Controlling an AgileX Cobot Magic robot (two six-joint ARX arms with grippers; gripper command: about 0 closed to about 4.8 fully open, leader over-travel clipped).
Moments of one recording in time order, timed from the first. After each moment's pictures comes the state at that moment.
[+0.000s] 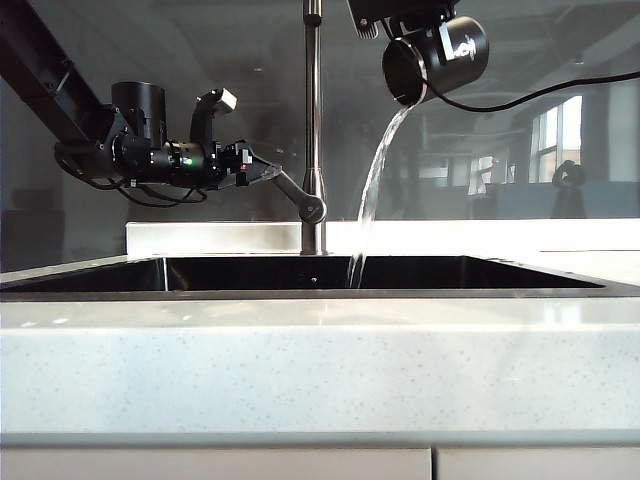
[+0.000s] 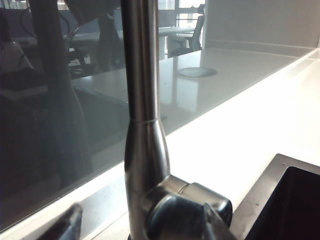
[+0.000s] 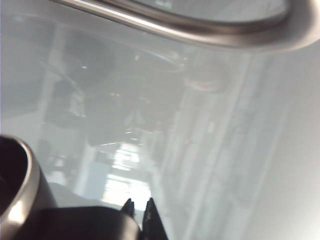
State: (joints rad) left arm -0.15 2.39 1.90 0.58 0.73 0.03; right arm 0.36 1.80 1.64 0.28 0.13 -1.93
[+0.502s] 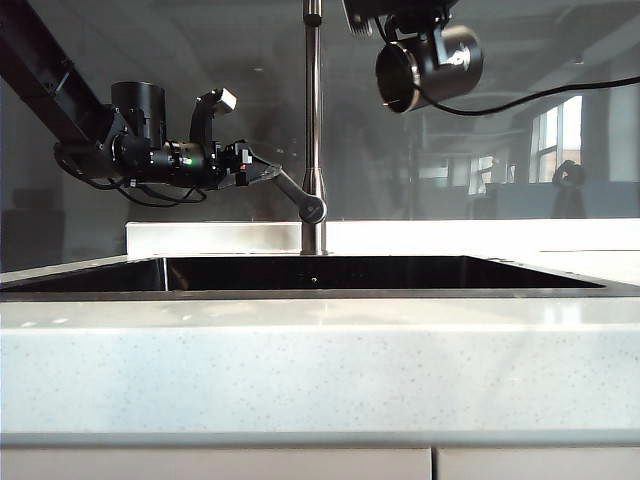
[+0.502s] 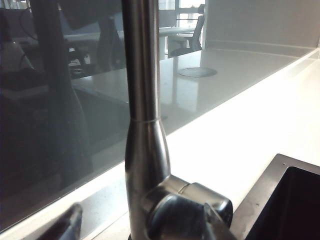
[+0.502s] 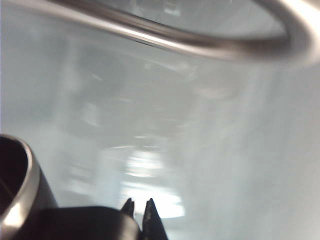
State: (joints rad) left arm -0.15 2.39 1.90 0.58 0.73 0.03; right arm 0.37 1.79 1.64 0.22 0.14 -1.76
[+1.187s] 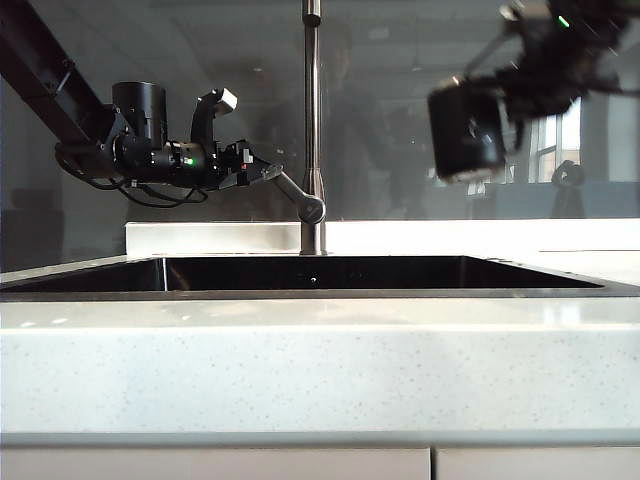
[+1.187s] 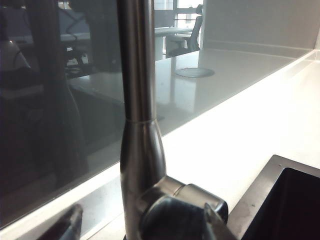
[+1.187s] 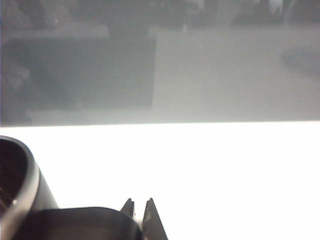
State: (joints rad) left arm -0.15 2.39 1.90 0.58 0.73 0.01; right arm 0.08 1.76 1.34 0.24 0.12 0.05
